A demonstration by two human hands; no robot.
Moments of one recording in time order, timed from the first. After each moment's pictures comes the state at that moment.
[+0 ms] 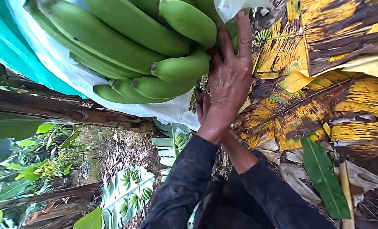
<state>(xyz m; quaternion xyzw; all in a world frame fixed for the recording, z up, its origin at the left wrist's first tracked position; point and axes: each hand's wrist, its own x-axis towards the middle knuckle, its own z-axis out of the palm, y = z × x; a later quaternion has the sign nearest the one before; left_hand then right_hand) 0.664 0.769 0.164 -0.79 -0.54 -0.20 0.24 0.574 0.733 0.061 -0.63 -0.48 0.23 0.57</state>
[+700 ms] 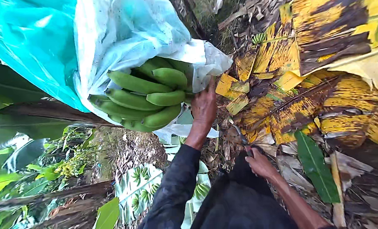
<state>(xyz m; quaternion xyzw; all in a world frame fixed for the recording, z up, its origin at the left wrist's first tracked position) 0.605 0.713 0.181 -0.82 -0.55 -0.04 0.14 0.723 0.496 -0.028 -0.64 -0.35 0.67 0.15</state>
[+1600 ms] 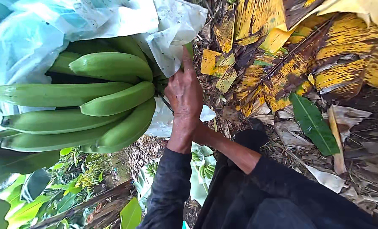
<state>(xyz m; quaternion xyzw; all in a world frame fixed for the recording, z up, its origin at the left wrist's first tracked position) 0.675 0.723 0.195 -0.81 -0.56 0.01 0.17 0.635 0.632 0.066 -0.41 -0.56 0.57 0.44</state>
